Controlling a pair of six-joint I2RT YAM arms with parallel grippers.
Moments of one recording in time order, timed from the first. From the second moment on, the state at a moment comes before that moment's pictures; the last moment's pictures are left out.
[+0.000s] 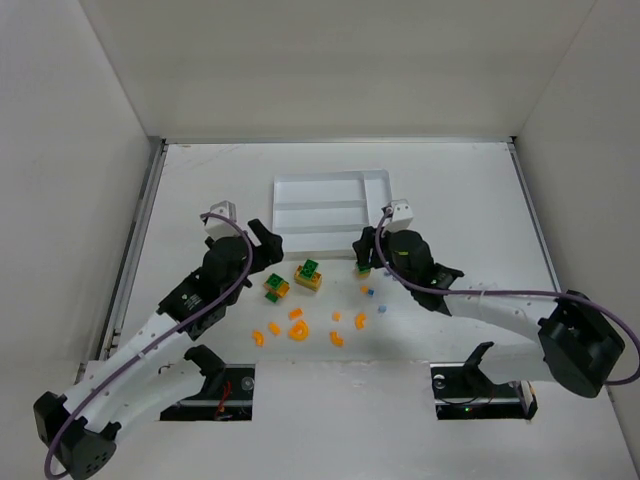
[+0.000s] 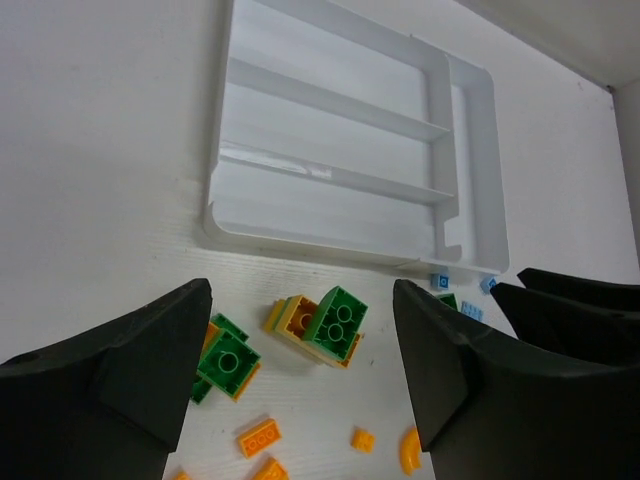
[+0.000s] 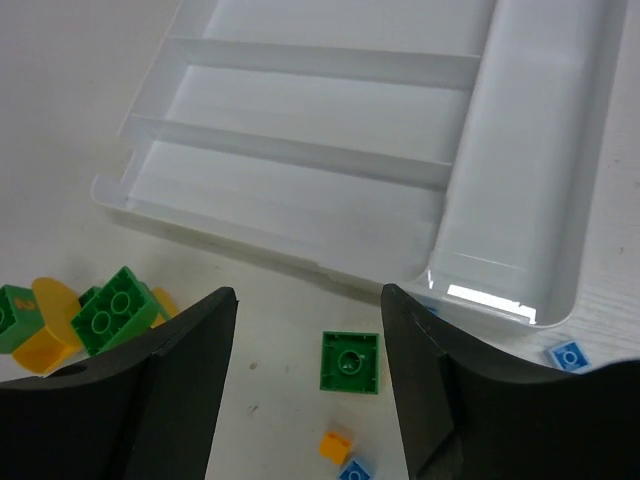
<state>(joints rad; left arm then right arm) -0.67 0.75 0.67 -0.35 -0.45 -0.73 0.79 1.29 0.61 0.33 0.32 0.38</state>
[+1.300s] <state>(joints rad) -0.94 0.86 0.65 -0.03 -0.52 -0.55 0.81 1.49 0.78 -0.05 0.31 0.40</state>
